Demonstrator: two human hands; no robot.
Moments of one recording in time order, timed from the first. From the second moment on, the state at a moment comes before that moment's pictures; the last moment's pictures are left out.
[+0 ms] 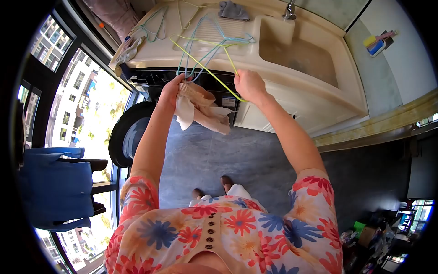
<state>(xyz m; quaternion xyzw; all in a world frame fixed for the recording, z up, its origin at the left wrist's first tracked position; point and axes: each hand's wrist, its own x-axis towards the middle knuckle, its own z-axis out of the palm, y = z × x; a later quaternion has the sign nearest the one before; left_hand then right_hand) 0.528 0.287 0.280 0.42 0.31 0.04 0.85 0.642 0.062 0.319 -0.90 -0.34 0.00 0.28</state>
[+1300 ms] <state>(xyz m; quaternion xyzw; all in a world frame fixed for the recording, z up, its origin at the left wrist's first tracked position) 0.371 0.259 0.351 0.78 0.27 0.11 0.55 0.574 0.011 0.372 -0.62 -0.27 0.12 0.73</state>
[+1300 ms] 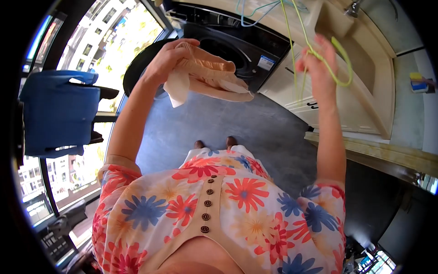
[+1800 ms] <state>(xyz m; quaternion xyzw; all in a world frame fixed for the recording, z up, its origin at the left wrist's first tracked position) 0.241 0.219 0.454 0.77 0.37 0.16 0.50 0.524 0.128 0.405 -0.13 -0.25 0.53 0.80</state>
